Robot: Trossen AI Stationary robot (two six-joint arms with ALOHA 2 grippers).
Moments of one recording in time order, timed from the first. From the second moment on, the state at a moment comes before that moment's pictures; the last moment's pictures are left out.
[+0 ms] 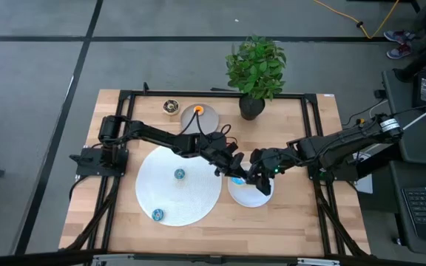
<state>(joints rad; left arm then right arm) 0.00 1.93 1.28 0.34 0.43 -1.53 0.27 1.26 0.92 -0.46 -0.04 0.65</state>
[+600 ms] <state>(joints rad) 0.00 1.93 1.28 0.34 0.41 -1.51 0.28 1.26 0.92 -0.59 -0.15 0.69</state>
